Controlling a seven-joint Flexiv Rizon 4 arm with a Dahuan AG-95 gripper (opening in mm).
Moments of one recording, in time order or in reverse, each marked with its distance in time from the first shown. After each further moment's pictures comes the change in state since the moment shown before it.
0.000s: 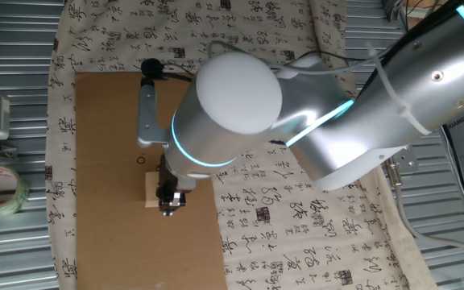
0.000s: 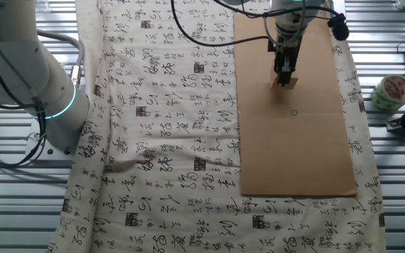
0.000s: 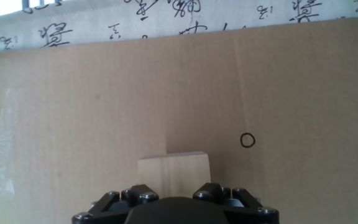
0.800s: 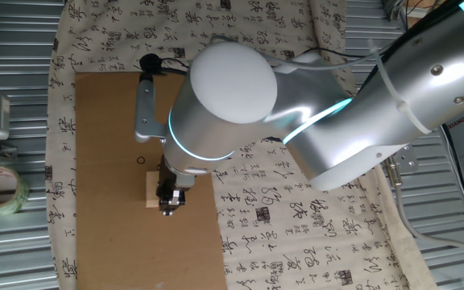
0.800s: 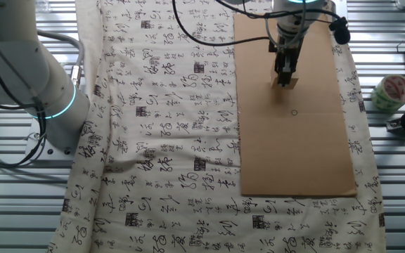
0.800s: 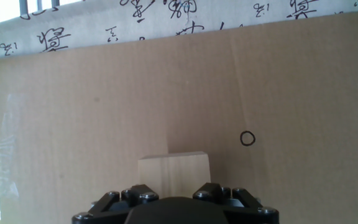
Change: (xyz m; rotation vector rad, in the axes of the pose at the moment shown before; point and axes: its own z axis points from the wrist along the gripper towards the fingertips) arm -0.001 0.000 0.003 -0.024 -0.002 0.013
